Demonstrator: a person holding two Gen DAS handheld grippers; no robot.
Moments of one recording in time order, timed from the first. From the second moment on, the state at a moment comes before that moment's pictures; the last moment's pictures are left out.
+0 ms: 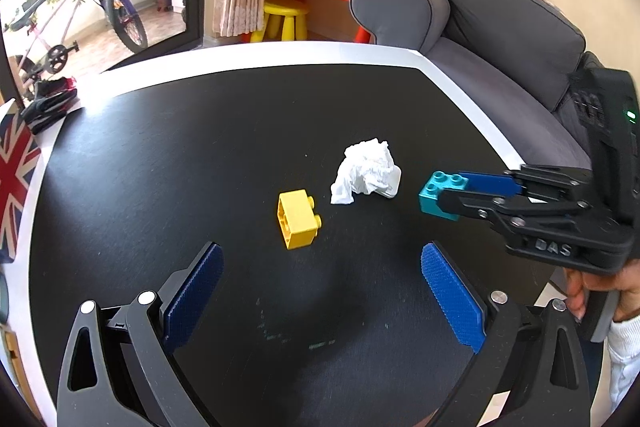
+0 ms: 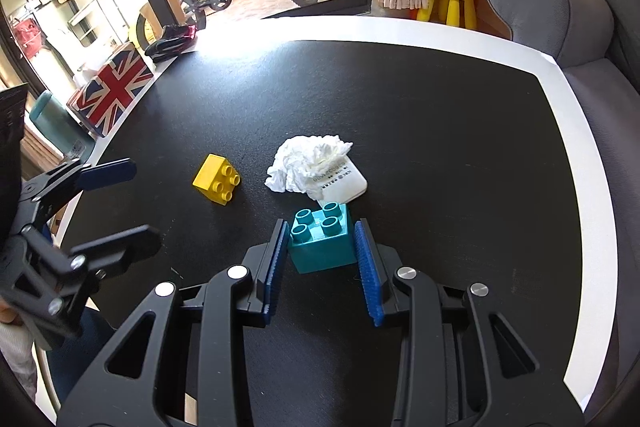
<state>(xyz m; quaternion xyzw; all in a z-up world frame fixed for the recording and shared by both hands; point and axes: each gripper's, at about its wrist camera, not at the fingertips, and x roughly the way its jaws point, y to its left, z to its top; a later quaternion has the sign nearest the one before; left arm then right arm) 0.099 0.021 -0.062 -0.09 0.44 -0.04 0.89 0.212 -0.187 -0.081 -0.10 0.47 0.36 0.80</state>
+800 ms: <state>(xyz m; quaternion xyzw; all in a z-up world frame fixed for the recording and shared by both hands) 0.143 0.024 -0.100 -0.09 0.48 0.02 0.87 0.220 -0.211 -0.079 -0.09 0.46 0.36 0.80</state>
